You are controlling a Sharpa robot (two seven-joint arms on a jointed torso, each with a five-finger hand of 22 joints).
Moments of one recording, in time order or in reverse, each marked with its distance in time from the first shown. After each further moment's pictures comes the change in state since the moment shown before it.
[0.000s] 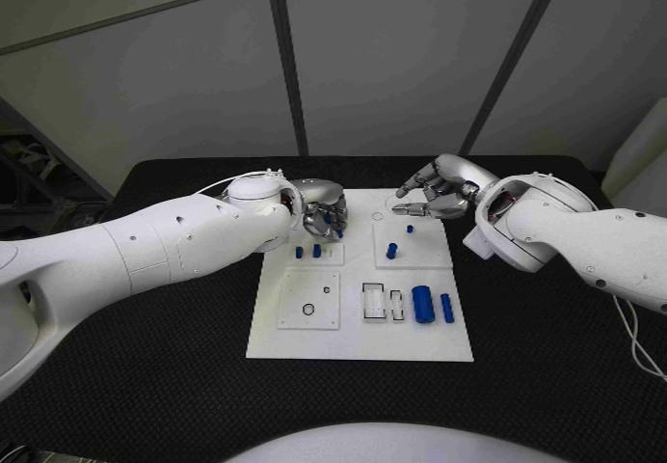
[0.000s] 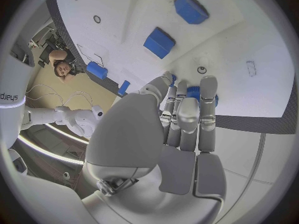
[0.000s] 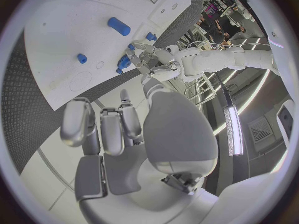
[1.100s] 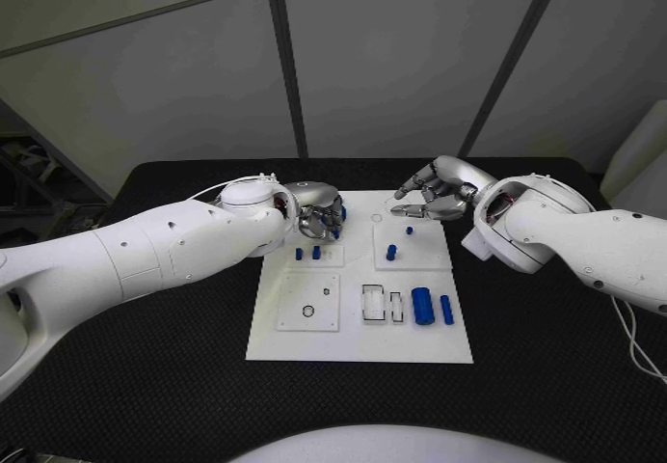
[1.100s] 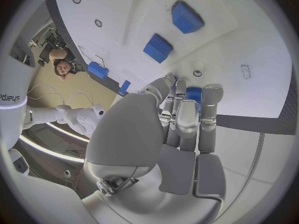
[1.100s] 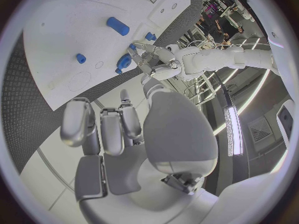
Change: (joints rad) left arm -0.013 -0.028 0.013 0.021 0.004 -0.025 0.012; left_hand 0.004 0.049 0.071 -0.041 -0.009 0.071 -0.011 0.017 -0.020 0.066 -0.020 0.026 0.000 0.029 -0.014 0.054 0.033 -0.032 0.052 -0.016 0.132 0.114; right arm 0.000 0.002 0.000 -0.001 0.000 0.000 0.000; right_hand 0.000 0.000 0.003 0.003 0.000 0.000 0.000 0.000 0.001 0.000 0.000 0.000 0.000 0.000 0.000 0.000 0.000 0.000 0.000 0.000 0.000 0.001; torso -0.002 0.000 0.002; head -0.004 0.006
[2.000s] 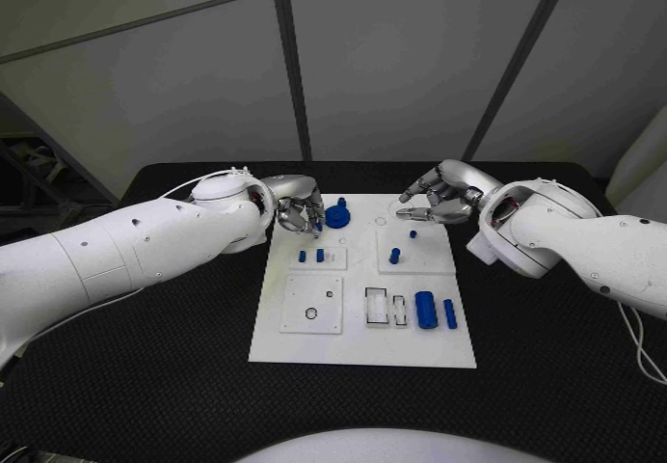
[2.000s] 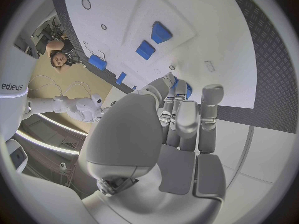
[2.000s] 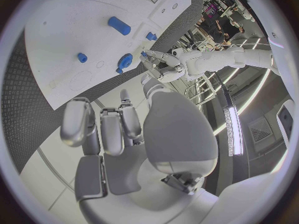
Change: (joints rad) left arm -0.006 -0.113 0.052 0.062 0.038 0.005 -0.013; left_hand -0.005 -0.006 0.004 -0.004 0.000 0.000 0.000 -0.003 -0.003 0.000 0.000 0.000 0.000 0.000 0.000 0.000 -0.006 0.000 0.003 0.004 0.004 0.004; right arm 0.000 -0.003 0.000 -0.002 0.000 0.000 0.001; right_hand 0.000 0.000 0.000 0.000 0.000 0.007 0.000 0.000 0.001 0.000 0.000 0.000 0.000 0.000 0.000 0.000 0.000 0.000 0.000 0.000 0.000 0.000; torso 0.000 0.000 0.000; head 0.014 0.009
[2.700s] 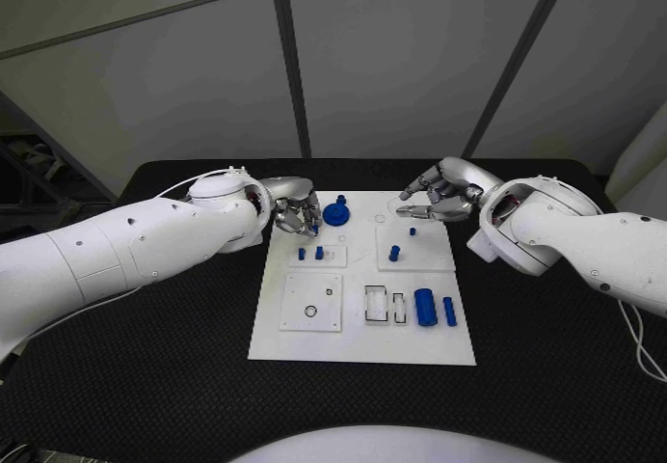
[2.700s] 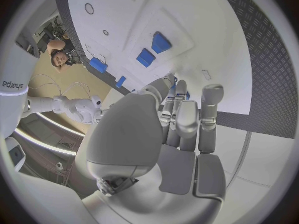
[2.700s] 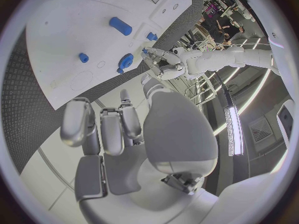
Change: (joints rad) left arm -0.004 -0.014 0.001 0.010 0.005 0.037 -0.017; left_hand -0.004 0.004 0.000 0.000 0.000 0.000 0.000 -0.005 -0.001 0.000 0.000 -0.004 0.000 0.000 0.000 0.000 -0.008 0.000 0.000 0.000 0.000 0.000; right arm 0.000 0.001 0.000 -0.002 0.000 0.001 0.000; right_hand 0.000 0.000 0.000 0.000 0.000 0.000 0.000 0.000 0.000 0.000 0.000 0.000 0.000 0.000 0.000 0.000 0.000 0.000 0.000 0.000 0.000 0.000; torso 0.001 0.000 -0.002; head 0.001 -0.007
